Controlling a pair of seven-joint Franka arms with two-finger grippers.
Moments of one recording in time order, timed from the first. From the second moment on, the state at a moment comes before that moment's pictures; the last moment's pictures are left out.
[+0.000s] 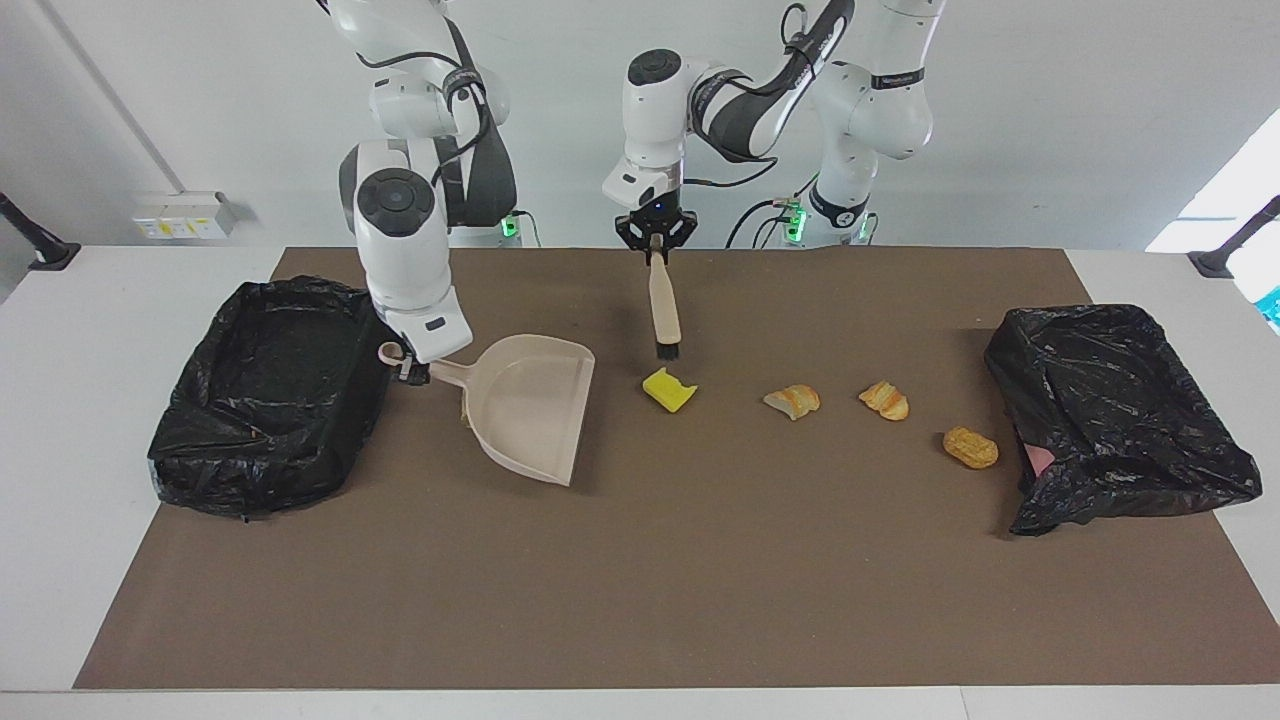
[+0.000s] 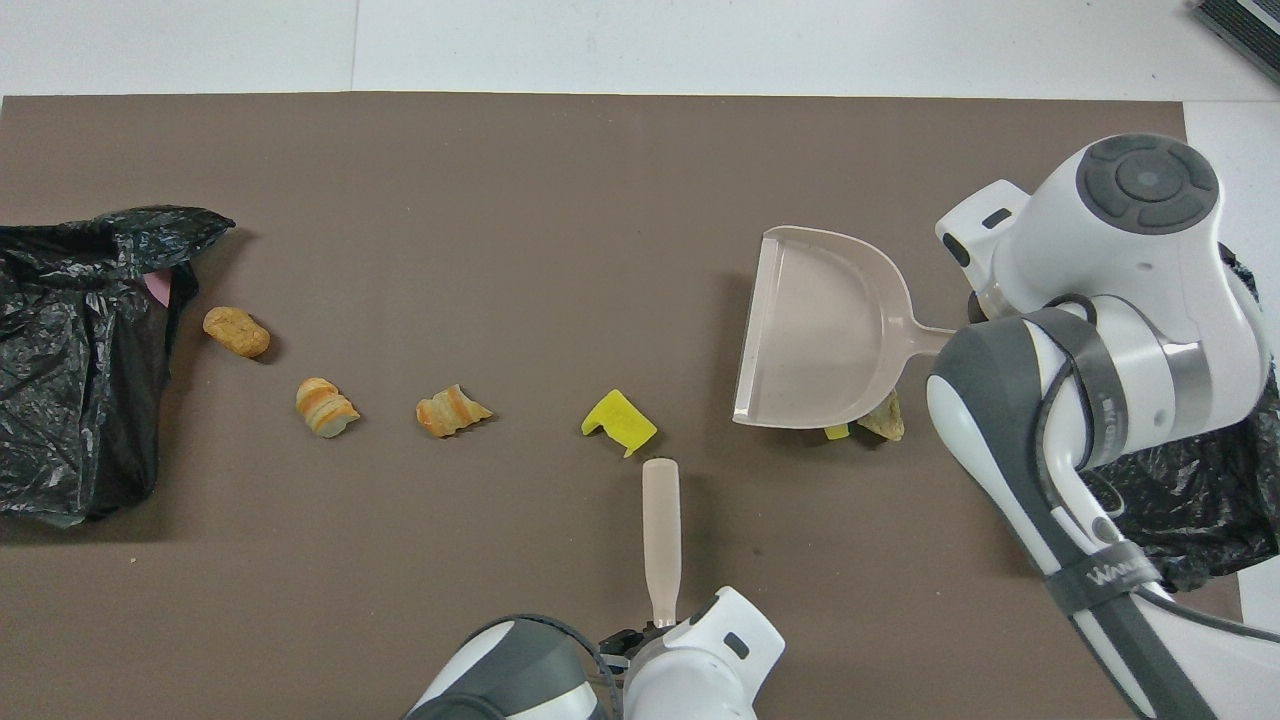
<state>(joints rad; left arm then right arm) -0.95 -0.08 -0.01 -2.21 0.04 2.10 -1.04 0.17 0.16 0.05 -1.83 -0.20 1.81 -1.15</state>
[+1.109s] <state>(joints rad) -0.24 -0.07 -0.01 -2.23 0.29 2.00 -0.71 0.38 0.12 0.05 -2.06 -0.20 2.01 -0.95</state>
